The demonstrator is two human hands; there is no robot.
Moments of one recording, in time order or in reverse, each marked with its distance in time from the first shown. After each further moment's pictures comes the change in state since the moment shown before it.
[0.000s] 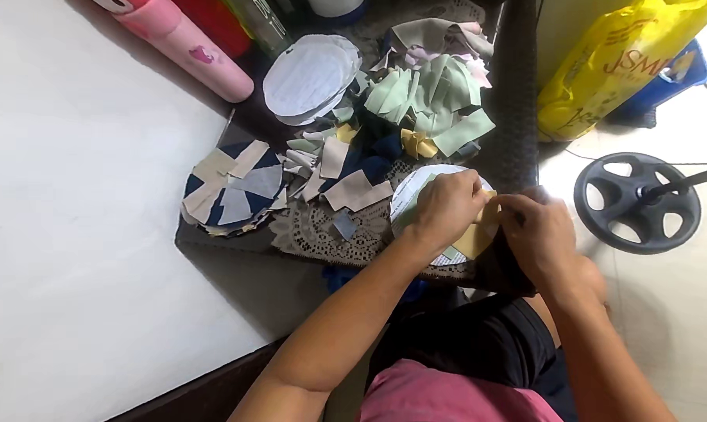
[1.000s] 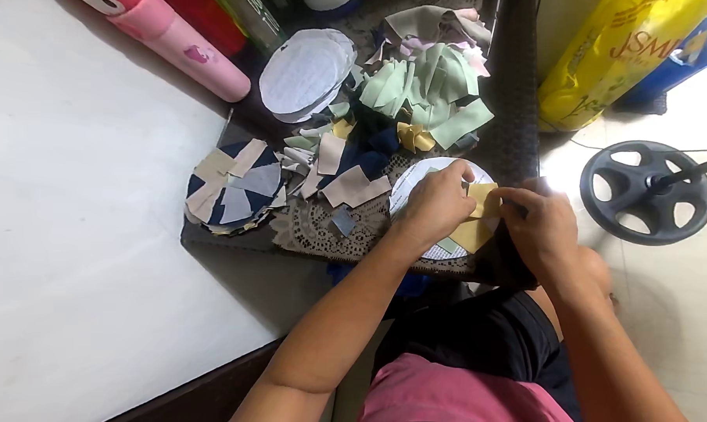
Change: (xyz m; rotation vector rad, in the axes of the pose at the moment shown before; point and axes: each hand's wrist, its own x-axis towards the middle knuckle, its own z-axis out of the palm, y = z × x) left_hand -0.006 -0.001 -0.013 -0.066 -0.142 -0.122; right_hand -0.002 0.002 -0.001 0.056 0.005 -0.011
